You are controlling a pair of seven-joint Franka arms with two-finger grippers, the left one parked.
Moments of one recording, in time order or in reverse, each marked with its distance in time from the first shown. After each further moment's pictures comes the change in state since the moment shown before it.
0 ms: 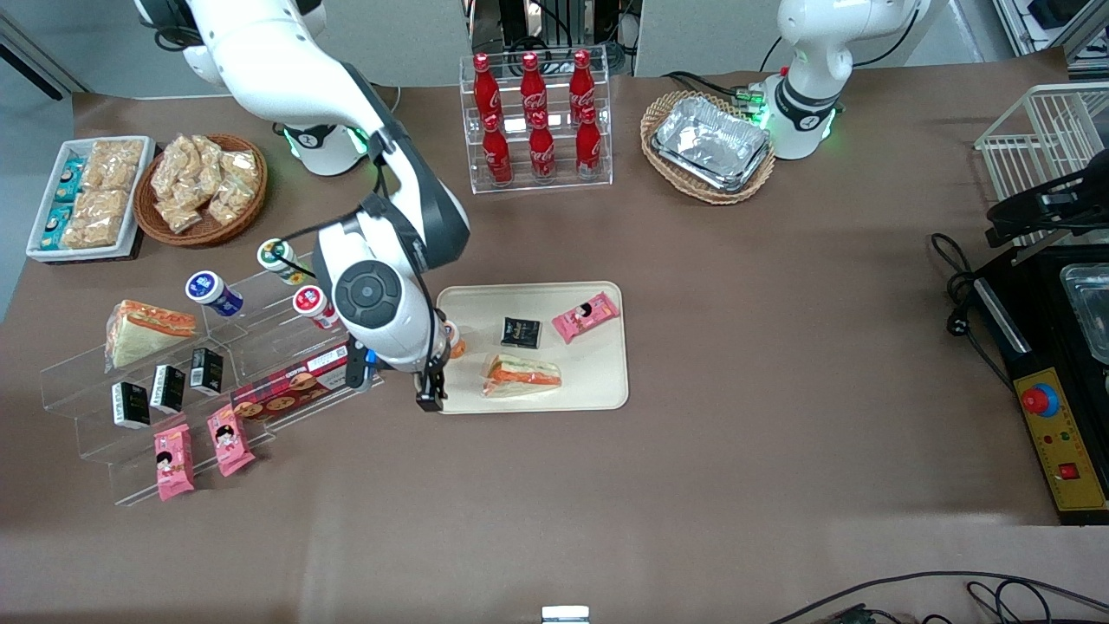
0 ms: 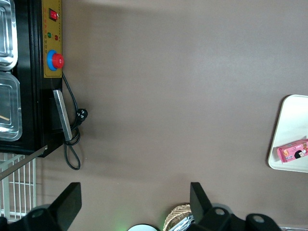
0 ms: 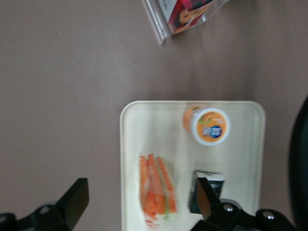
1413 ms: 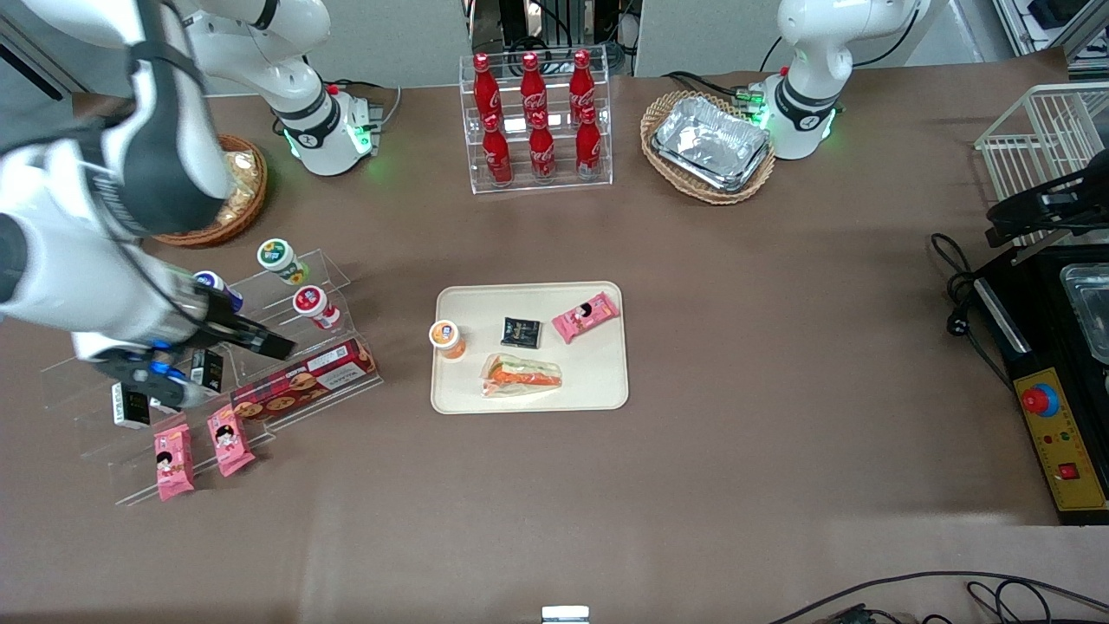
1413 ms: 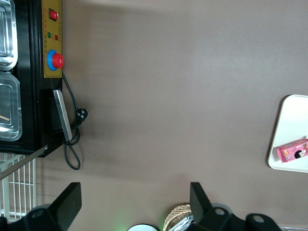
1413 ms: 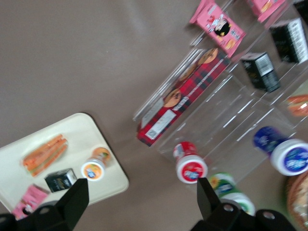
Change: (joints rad) arm -0.361 -0.283 0.021 -0.014 0.000 -0.348 -1.457
